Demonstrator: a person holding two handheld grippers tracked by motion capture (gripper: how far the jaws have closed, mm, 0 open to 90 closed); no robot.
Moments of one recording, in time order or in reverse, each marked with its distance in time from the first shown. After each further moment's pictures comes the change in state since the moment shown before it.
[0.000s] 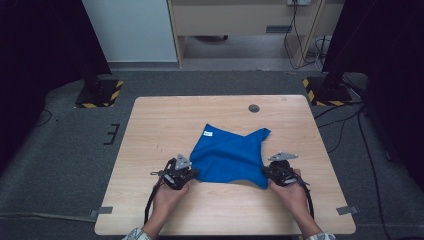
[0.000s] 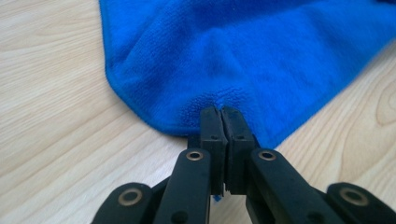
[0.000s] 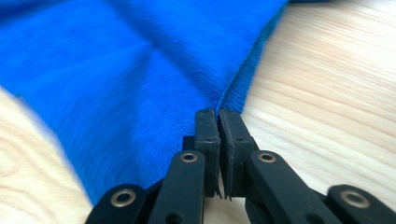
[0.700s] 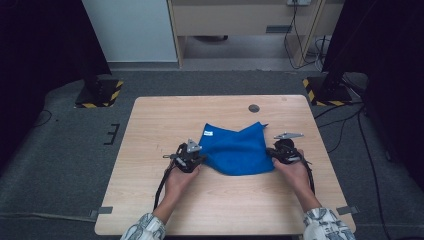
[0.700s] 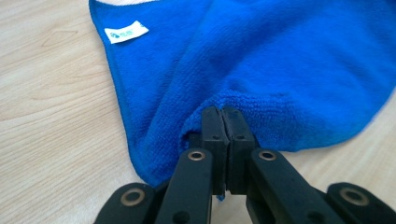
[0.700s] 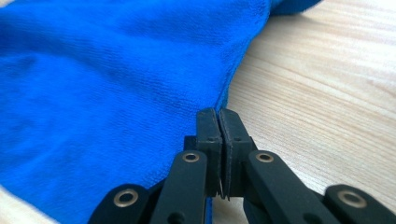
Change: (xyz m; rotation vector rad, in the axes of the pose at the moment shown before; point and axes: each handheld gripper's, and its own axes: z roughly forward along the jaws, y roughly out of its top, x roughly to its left) left arm 0.012 0.040 0.033 -0.018 0.010 0.005; right arm -0.048 0.045 0.017 -0.034 -0.002 0.052
